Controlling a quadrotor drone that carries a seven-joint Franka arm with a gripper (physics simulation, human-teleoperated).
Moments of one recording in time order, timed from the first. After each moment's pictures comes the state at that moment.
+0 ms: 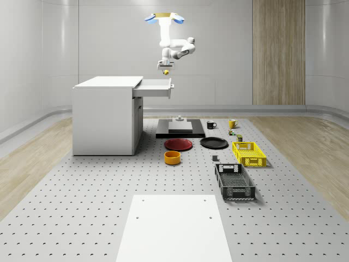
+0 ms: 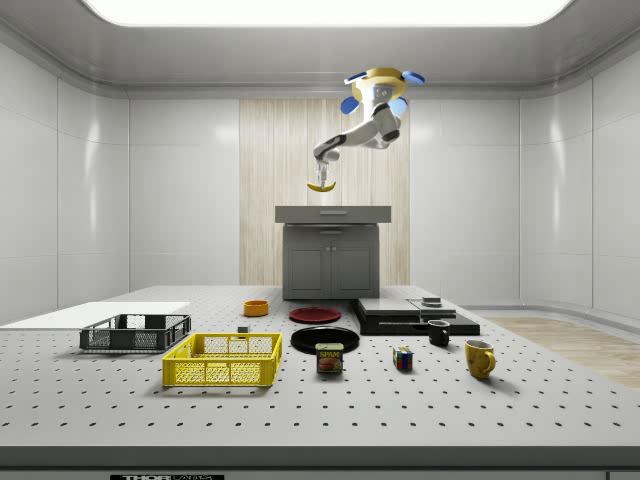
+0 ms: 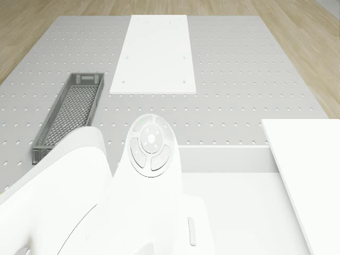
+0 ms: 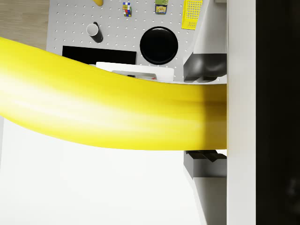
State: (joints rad) arm 1.29 -1.61 -1.18 -2.70 1.90 1.78 -0.17
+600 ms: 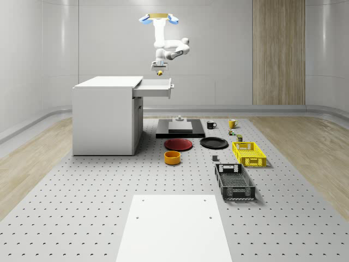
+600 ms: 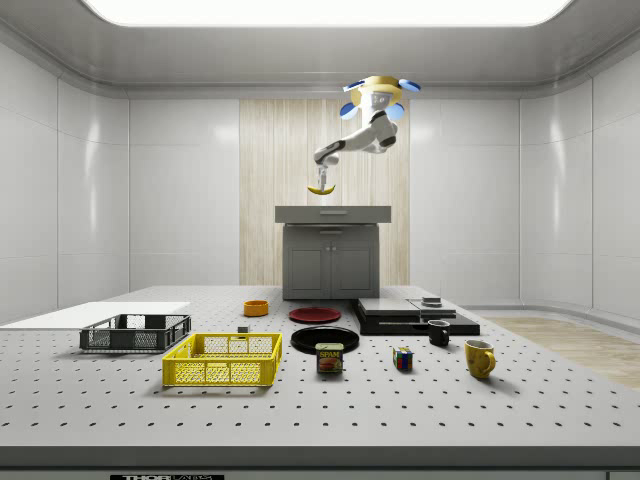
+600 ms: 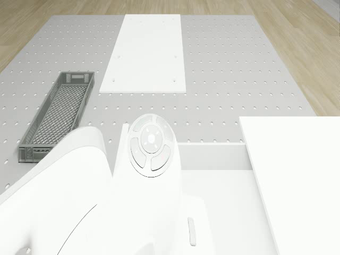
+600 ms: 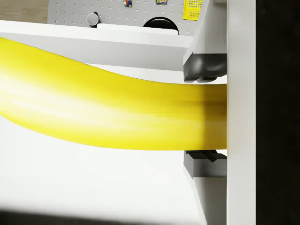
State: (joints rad) arm 1.29 -1.61 -1.18 -2.70 1.90 1.78 -0.17
